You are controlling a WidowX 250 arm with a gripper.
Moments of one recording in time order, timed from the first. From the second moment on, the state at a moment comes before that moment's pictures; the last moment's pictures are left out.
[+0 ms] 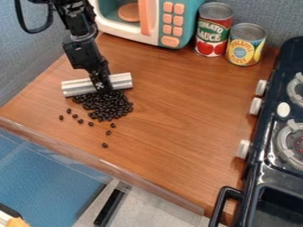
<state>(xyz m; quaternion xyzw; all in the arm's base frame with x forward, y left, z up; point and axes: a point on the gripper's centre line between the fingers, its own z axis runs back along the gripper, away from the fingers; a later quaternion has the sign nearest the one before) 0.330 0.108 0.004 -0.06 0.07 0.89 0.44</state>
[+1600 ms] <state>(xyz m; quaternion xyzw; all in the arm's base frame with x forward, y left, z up) 0.343 0.098 0.011 -0.08 0.07 0.90 0.43</state>
